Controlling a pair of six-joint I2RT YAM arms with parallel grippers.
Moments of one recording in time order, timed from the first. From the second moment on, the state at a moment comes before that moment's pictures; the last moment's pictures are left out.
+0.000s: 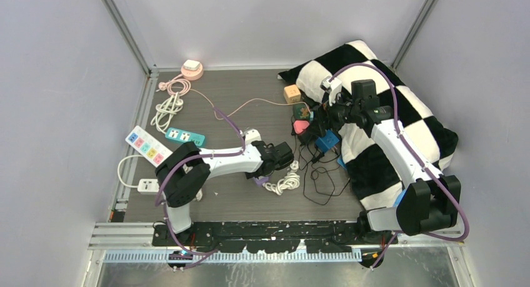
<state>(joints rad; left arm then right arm) -1.02 1.83 1.19 -0.83 -0.66 -1.41 0.18 1.35 1.12 -0.50 -0.64 -0.28</state>
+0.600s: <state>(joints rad) -0.94 1.75 1.20 -0.84 -0.74 -1.29 0.18 1.35 1.12 -0.51 -0.64 -0.28</state>
